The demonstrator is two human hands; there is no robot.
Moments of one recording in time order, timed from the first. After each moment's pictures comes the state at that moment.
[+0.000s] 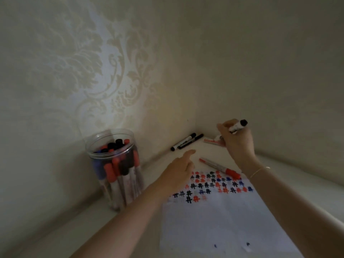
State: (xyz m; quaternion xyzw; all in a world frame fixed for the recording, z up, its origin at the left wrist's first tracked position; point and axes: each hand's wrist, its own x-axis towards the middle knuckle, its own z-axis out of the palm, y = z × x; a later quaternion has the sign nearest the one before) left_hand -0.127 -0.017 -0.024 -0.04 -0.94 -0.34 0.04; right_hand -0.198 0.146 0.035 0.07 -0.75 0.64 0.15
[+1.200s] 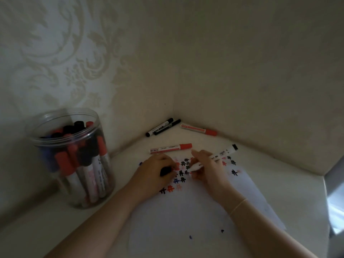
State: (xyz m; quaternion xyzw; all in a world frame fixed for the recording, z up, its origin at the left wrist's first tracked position) left_hand -0.129 -0.027 -0.069 -0.12 -0.94 -0.29 0.13; right_hand -0.155 0.152 -0.040 0.04 -0.64 0.76 -0.09
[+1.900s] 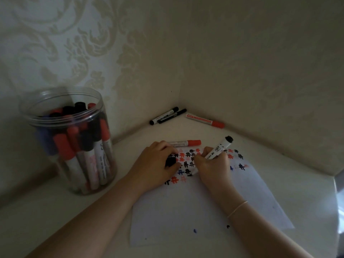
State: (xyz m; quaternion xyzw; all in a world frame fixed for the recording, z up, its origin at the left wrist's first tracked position) left_hand -0.127 -0.030 -0.073 -0.11 -0.96 -0.22 0.16; right_hand -0.148 0.135 -0.052 0.04 -0.80 0.59 0.07
